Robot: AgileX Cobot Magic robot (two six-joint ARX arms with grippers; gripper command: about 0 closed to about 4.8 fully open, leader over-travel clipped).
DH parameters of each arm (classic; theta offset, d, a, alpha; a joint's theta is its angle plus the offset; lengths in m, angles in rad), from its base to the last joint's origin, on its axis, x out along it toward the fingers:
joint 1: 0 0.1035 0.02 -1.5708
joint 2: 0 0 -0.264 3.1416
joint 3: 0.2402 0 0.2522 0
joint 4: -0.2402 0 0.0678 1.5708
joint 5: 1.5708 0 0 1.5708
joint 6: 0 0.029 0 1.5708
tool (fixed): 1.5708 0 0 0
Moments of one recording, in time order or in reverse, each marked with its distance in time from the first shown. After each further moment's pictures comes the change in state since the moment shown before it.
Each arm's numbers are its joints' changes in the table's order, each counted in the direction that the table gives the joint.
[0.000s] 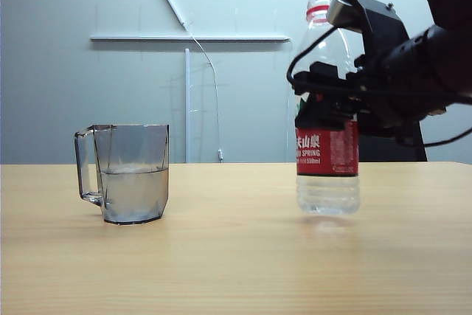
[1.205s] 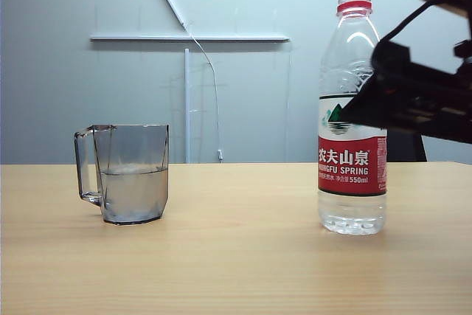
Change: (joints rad) left arm 0.004 0.000 0.000 0.000 0.000 0.000; right arm 0.022 -0.352 -0.308 0.036 0.042 0.006
